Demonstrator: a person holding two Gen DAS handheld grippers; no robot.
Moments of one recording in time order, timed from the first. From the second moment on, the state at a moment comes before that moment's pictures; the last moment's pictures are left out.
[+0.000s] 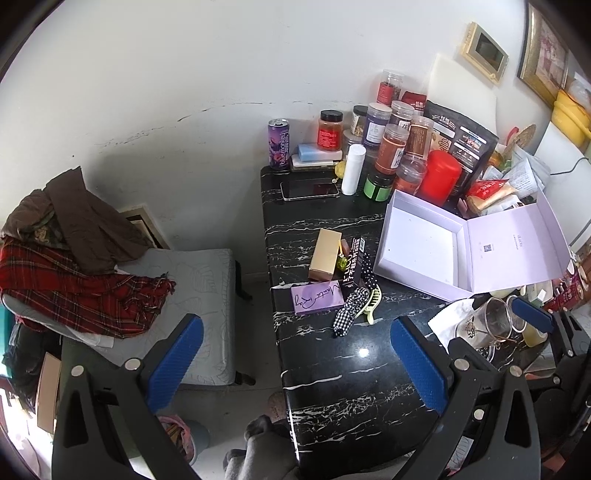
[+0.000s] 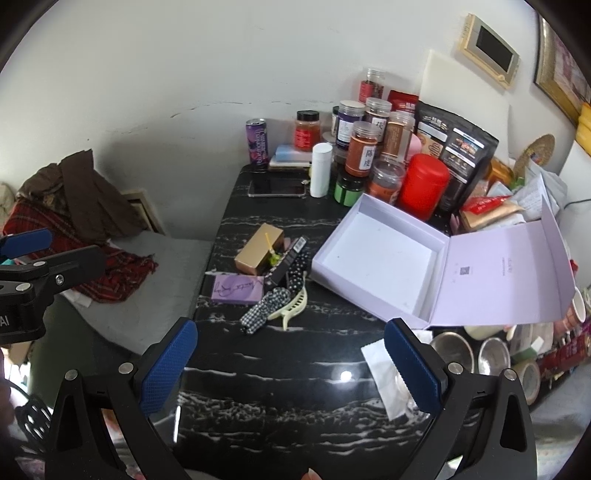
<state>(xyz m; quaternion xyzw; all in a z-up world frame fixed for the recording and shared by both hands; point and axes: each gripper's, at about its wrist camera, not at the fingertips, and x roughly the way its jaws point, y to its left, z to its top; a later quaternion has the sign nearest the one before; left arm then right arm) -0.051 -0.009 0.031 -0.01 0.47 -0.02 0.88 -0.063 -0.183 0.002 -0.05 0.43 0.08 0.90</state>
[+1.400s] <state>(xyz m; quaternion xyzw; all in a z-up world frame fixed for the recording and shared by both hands) 0.130 -0.041 -0.160 0.05 0.58 -0.13 0.81 0.052 -0.206 -0.156 0.04 0.55 0.00 0.83</state>
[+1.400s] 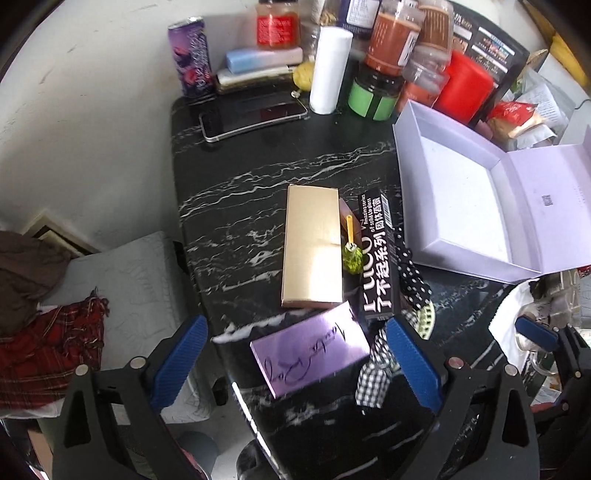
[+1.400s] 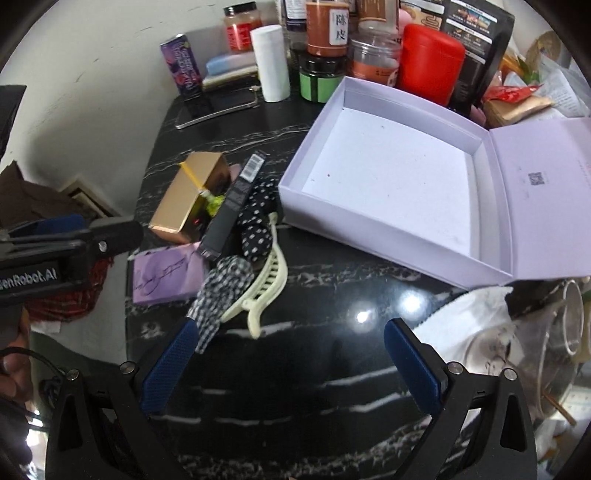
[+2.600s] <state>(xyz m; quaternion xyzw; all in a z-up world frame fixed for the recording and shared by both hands) 0.181 -0.065 -0.220 0.10 0.60 -0.17 0.78 0.109 -0.192 -0.218 0.01 0.60 -0.03 0.80</state>
